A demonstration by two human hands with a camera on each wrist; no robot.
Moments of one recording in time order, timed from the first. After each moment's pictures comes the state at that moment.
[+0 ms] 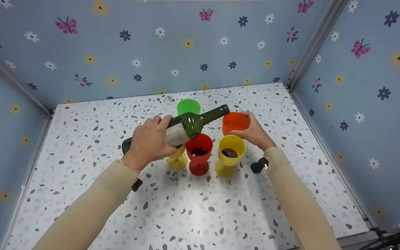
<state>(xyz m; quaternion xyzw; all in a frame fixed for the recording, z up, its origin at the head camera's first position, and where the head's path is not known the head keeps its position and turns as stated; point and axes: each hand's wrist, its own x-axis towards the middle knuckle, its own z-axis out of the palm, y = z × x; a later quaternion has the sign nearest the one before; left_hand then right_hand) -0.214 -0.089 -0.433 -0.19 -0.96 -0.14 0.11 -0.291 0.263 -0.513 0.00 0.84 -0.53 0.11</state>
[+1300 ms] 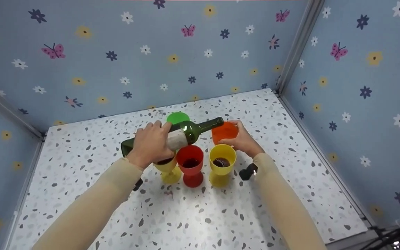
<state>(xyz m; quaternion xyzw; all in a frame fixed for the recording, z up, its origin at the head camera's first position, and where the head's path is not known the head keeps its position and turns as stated) -0.254 -0.062 -0.422 -0.22 -0.97 -0.07 0.06 -0.290 0.259 -0.514 0.03 0.80 -0.59 0.14</state>
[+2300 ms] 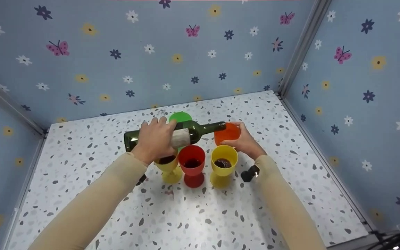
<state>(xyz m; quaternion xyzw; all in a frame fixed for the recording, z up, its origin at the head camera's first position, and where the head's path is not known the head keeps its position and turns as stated) -0.260 -0.057 -0.417 -0.24 -0.97 -0.02 0.06 -0.290 0.258 -0.512 0.04 0.81 -0.57 0.14</state>
